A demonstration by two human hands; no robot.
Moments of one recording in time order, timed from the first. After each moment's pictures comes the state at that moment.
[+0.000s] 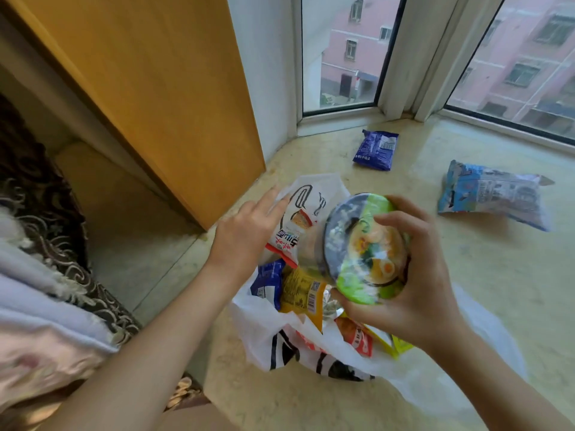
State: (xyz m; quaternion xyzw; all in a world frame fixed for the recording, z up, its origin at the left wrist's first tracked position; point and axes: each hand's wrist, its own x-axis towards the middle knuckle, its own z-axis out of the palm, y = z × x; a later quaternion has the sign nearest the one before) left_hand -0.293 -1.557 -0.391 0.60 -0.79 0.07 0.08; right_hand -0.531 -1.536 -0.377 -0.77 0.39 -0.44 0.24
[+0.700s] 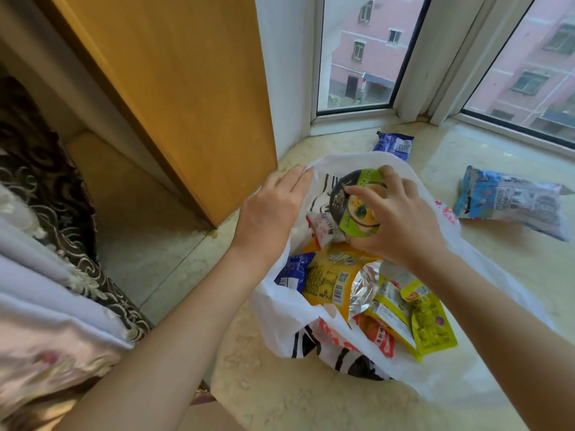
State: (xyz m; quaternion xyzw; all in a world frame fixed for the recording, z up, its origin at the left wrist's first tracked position) left_hand -0.301 -1.578 -0.379 0.63 -0.75 0.11 0.15; right_hand -0.507 -1.628 -0.410 -0.85 0.51 -0.13 0.01
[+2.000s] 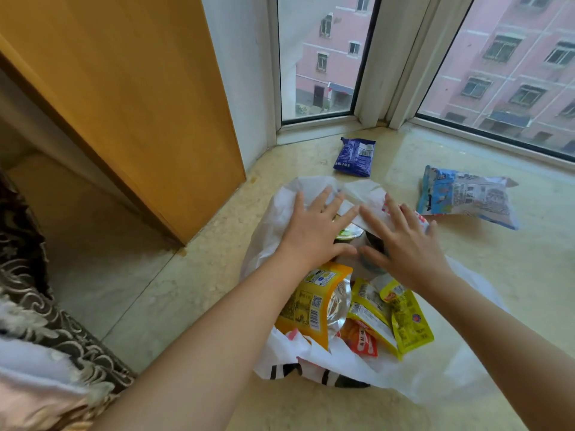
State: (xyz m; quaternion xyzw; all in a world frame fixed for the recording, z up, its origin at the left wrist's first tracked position) left_hand -0.385 -1.631 -0.441 0.52 -0.85 0.03 -0.08; right_hand -0.575 -1.620 -0.458 -0.80 0.60 0.04 -0.02
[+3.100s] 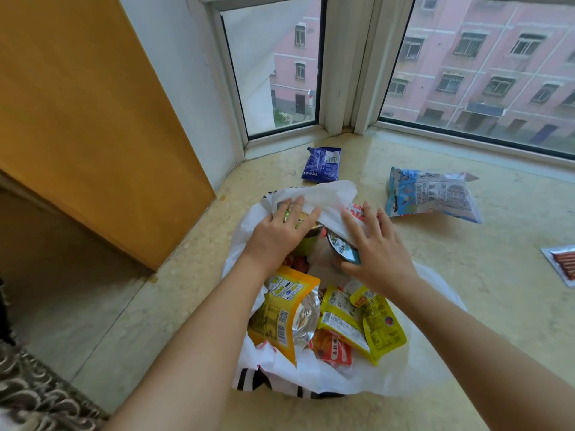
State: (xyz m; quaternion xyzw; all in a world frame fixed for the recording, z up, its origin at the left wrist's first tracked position) left_hand -0.380 -1.657 -0.471 0.47 -0.86 0.19 0.03; right_hand -0.593 -1.622 -0.467 -0.77 0.64 0.00 0.05
